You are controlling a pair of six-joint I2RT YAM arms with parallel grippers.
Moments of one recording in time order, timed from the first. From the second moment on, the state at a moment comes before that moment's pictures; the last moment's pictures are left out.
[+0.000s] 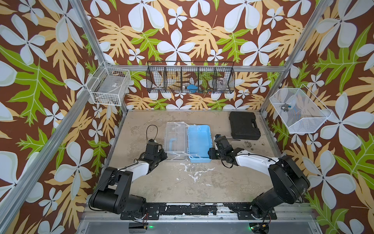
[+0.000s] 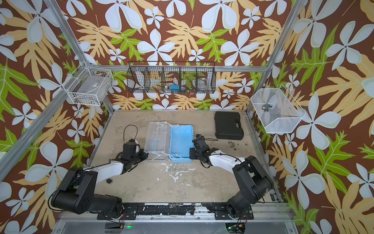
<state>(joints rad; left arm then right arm) -0.23 1.40 0.49 0.14 0.10 -0.69 0.56 1.58 0.81 -0.16 0.06 0.48</state>
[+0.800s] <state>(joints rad) -0.29 1.24 0.57 -0.13 -0.08 -0.57 0.61 1.61 0.86 -0.16 0.15 0.49</state>
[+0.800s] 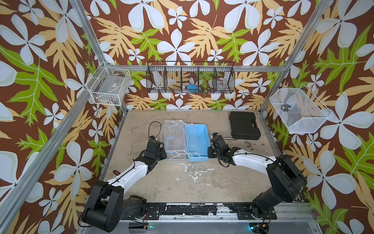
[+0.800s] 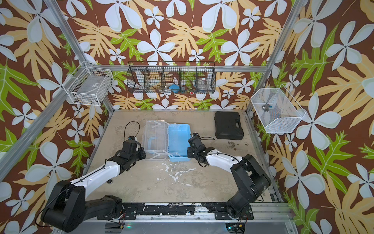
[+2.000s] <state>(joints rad) -0.57 1.23 0.85 -0.46 -0.55 -0.36 0.71 1.74 1.04 -0.38 0.45 0.42</state>
